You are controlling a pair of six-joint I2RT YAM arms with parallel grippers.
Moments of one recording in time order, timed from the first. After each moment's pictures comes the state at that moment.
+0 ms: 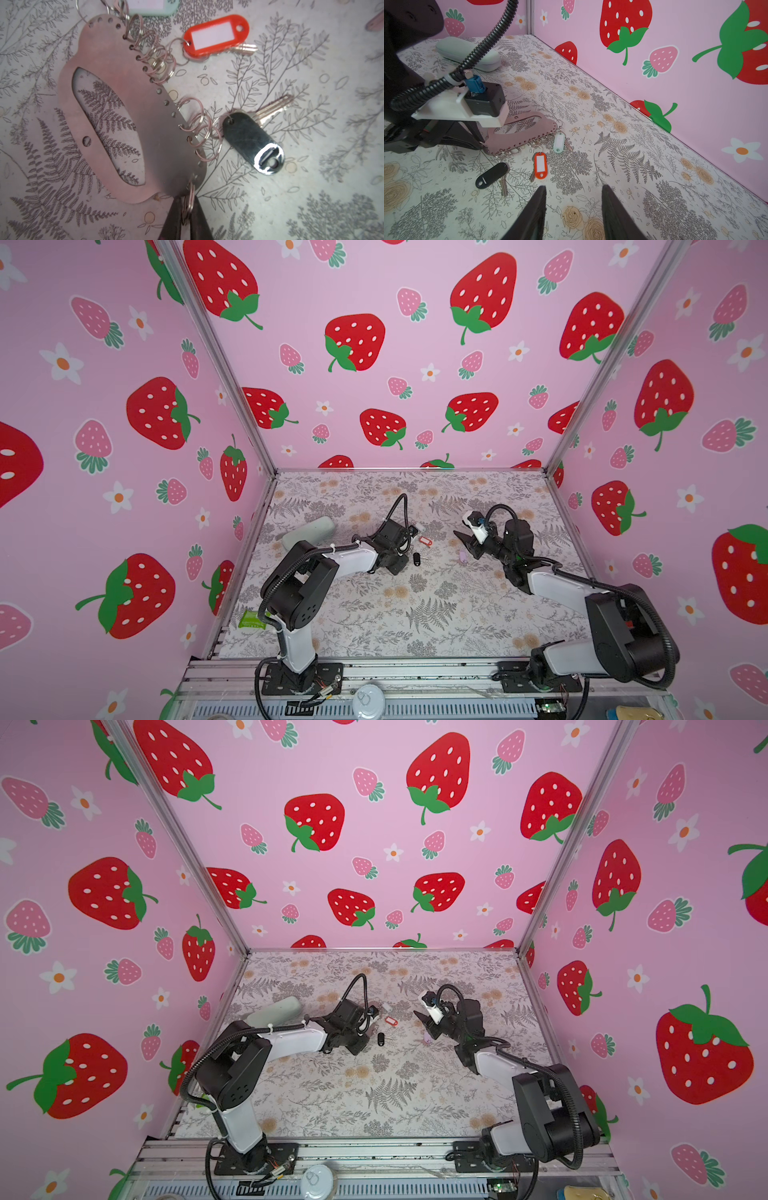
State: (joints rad) left arm -0.63 1.83 1.02 -0.21 -0.02 0.19; right arm 0.39 1.40 0.55 0.55 -0.45 -0.38
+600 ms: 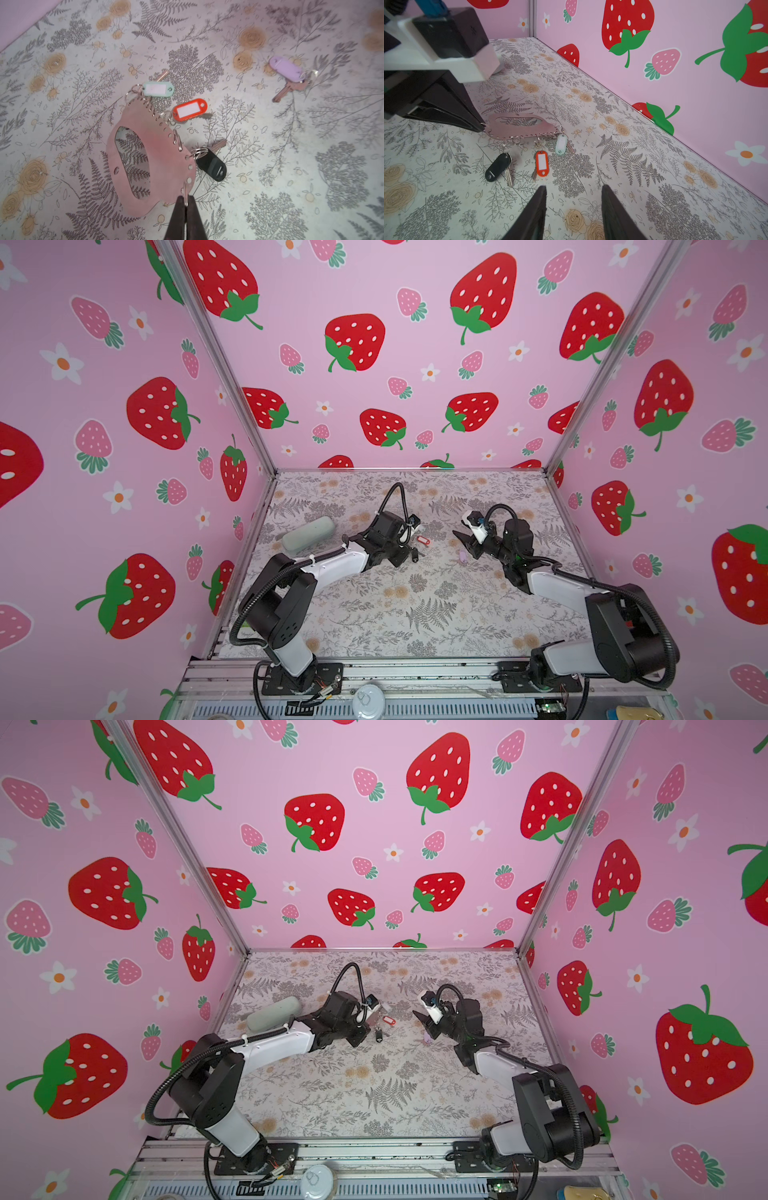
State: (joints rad) left arm -0.63 1.65 1.01 -0.16 0.08 0.23; right arm 0.39 1.40 0.56 0.55 -0.48 -0.38
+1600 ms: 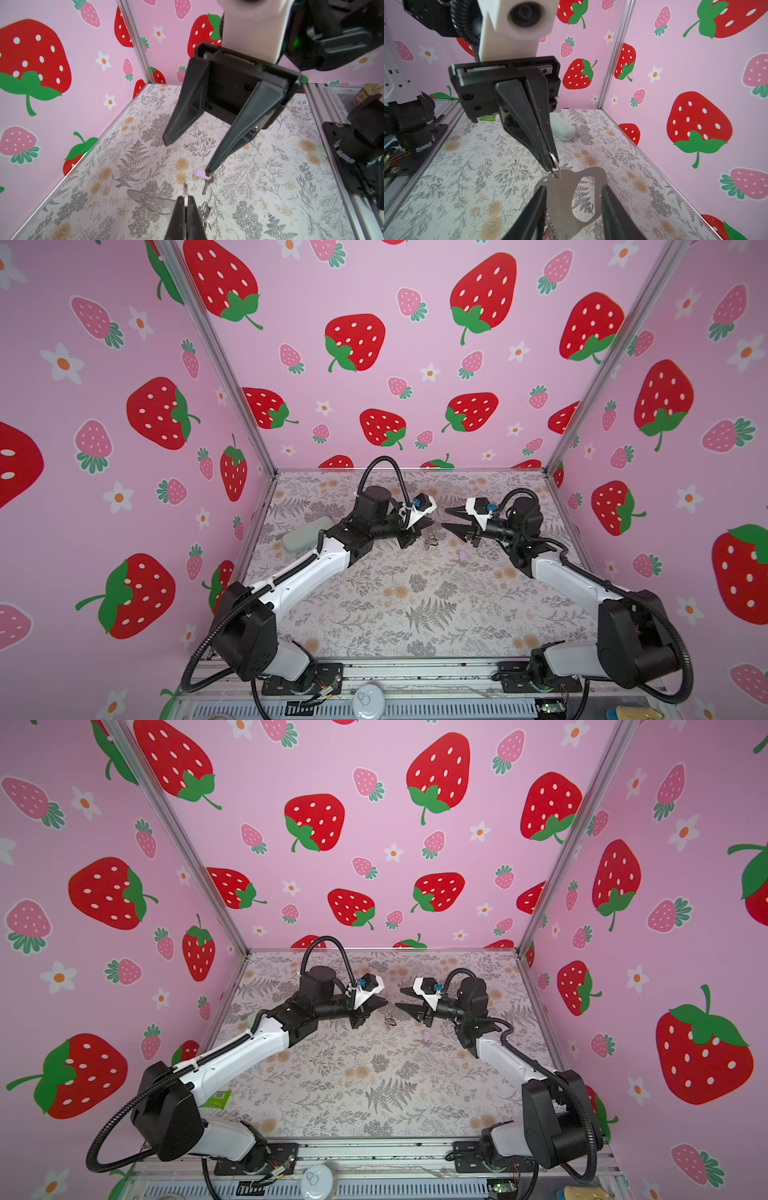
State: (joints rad) left arm -0.61 1.46 1.14 -0.07 0.54 0.42; right arm 0.39 1.37 0.77 0.54 -1.00 -0.27
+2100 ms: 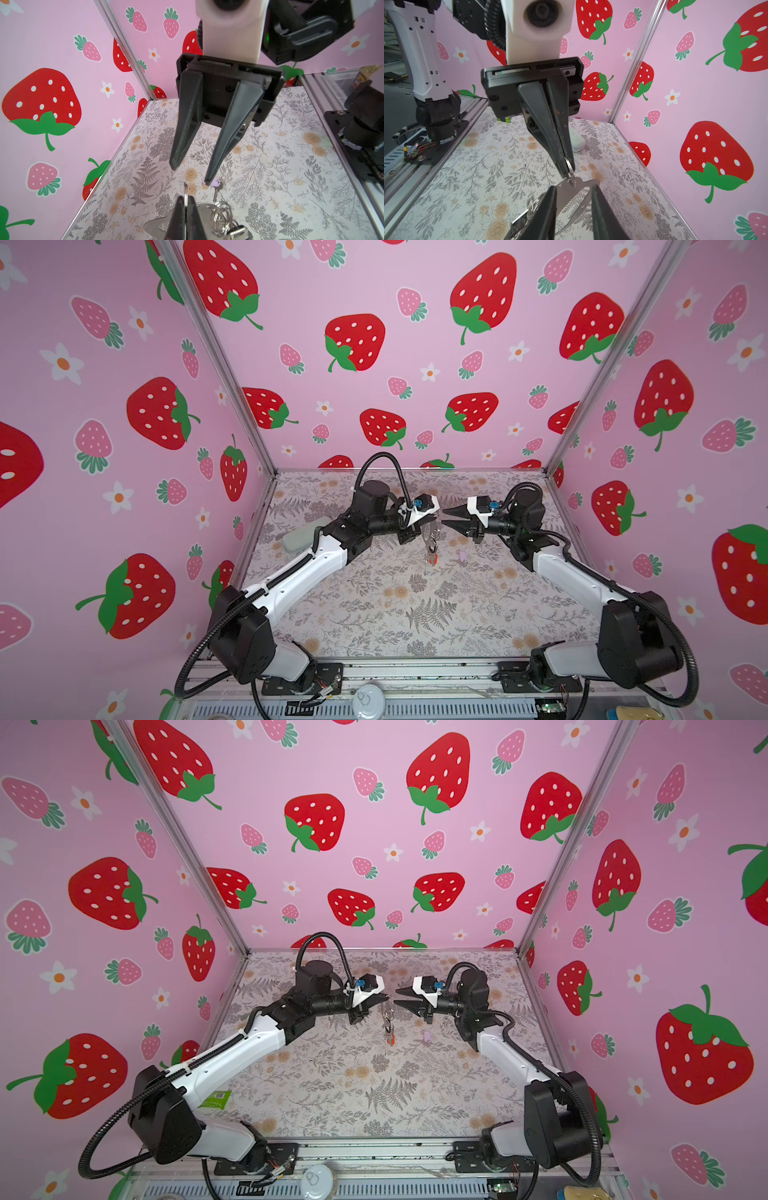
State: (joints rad) left arm -0.61 1.45 1.20 -0.12 0.56 0.56; right arm 0.39 1.37 0.85 0.44 -1.12 -0.38
